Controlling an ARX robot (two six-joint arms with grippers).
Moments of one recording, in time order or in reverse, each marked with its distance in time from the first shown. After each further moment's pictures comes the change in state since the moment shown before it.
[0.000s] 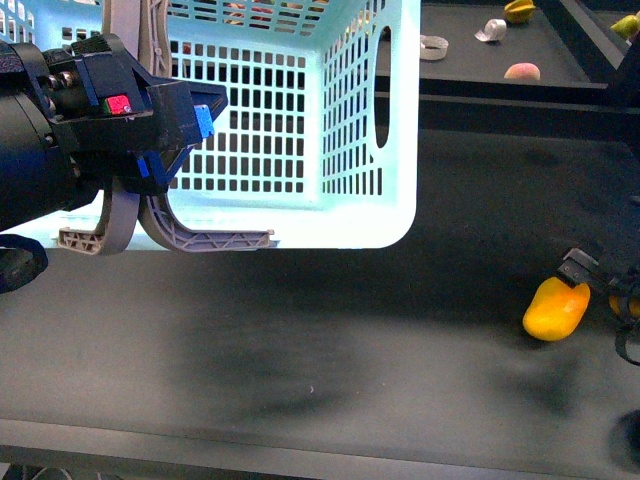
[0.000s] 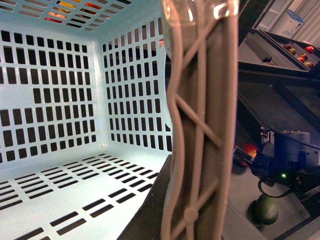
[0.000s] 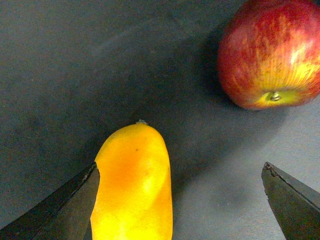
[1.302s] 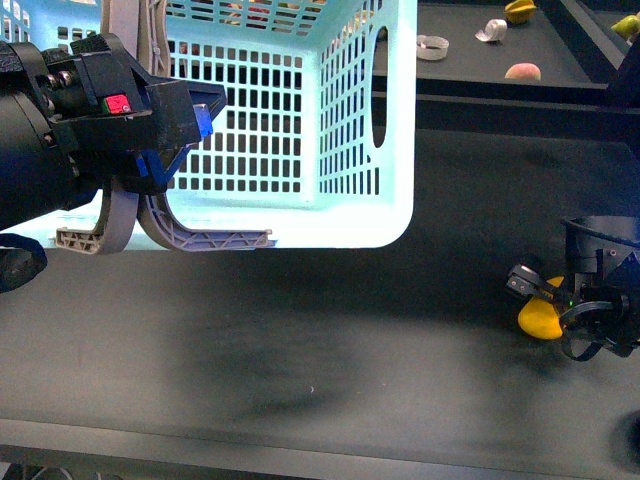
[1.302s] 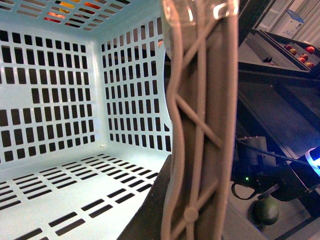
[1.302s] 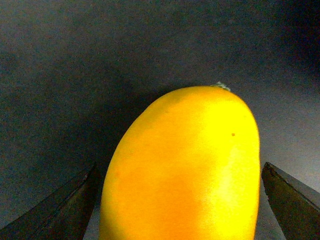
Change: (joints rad) left arm 0.000 0.000 0.000 0.000 -0.001 0.000; right arm 0.082 0.190 0.257 -0.148 0.018 -0.094
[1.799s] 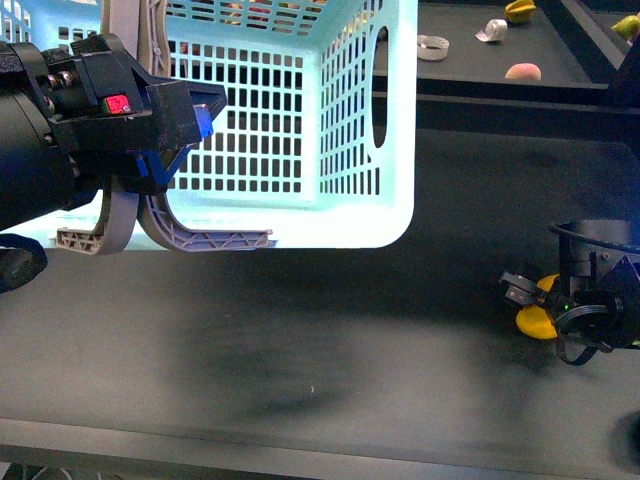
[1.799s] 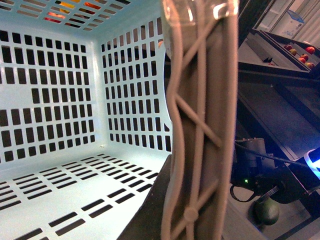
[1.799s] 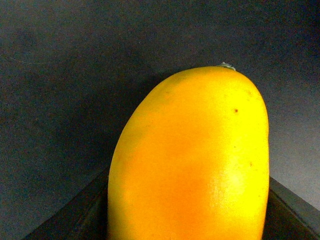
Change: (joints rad) left arm 0.000 0.000 0.000 0.000 0.000 0.000; right arm 0.010 0.001 -0.010 0.006 -0.023 -0.032
